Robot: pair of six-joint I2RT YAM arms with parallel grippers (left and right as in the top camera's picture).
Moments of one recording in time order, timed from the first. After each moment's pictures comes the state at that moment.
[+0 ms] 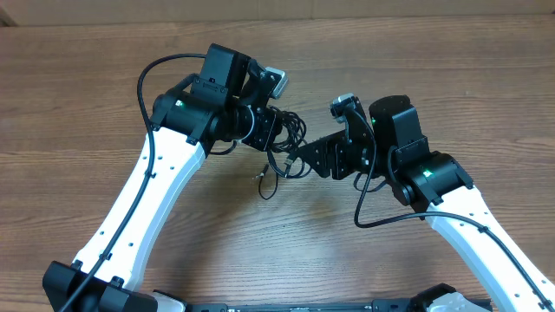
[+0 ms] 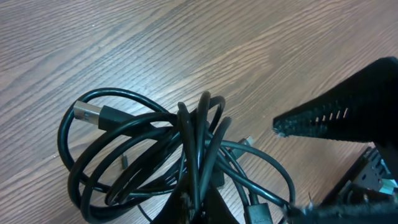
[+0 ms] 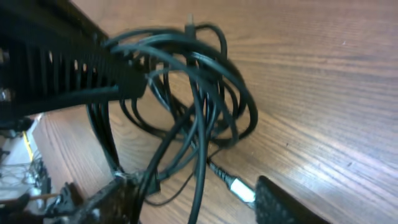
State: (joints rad) left arm -0.40 1.58 1.55 -1.00 0.41 -0.03; right arm 0.42 1.28 1.02 -0.46 -0.51 0.24
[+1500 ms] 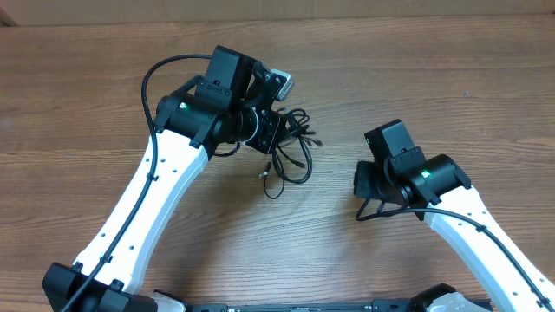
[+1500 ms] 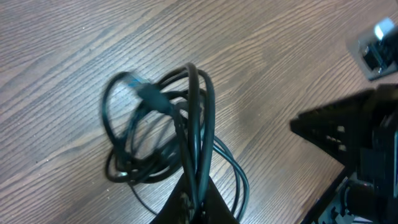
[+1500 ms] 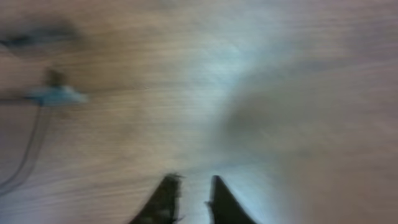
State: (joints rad) left arm -0.42 1.58 1.55 -1.00 0.41 -0.03; right arm 0.42 1.29 1.00 -0.89 -0.04 0.53
